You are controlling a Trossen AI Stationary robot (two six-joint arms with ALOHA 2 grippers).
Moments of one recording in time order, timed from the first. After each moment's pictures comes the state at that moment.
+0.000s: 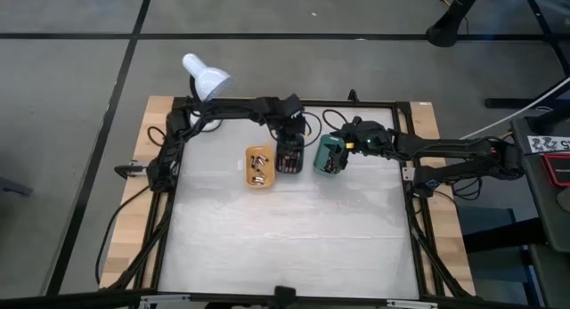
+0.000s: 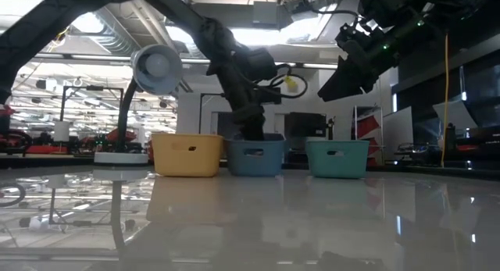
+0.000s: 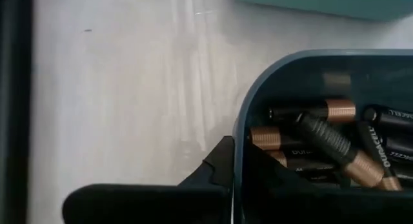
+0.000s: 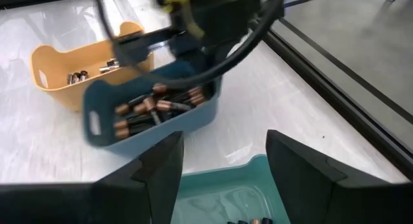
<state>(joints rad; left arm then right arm) 0.44 2.13 1.62 -0.59 0.09 0.51 -0.28 1.12 0.62 -0.02 0.14 0.07</state>
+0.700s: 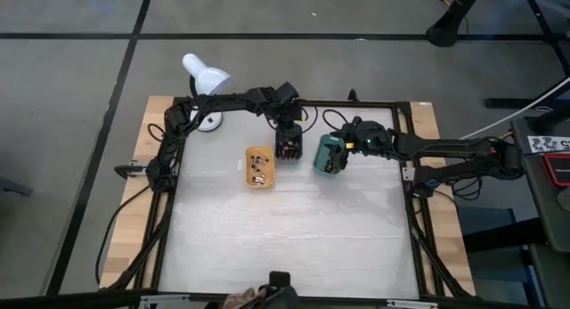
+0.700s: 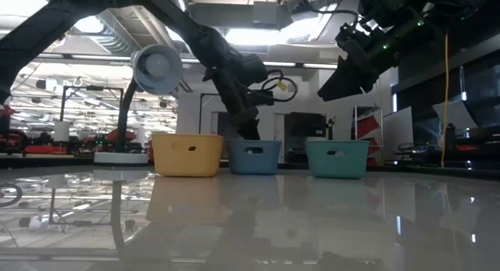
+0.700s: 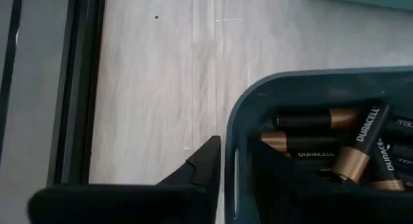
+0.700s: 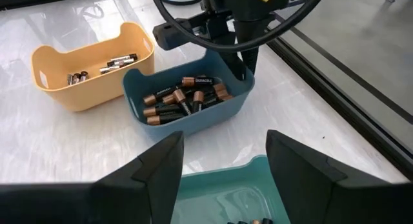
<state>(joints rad) 0.53 2.13 1.63 -0.53 0.10 0.53 -0.28 1.12 0.62 -0.02 0.14 0.07</state>
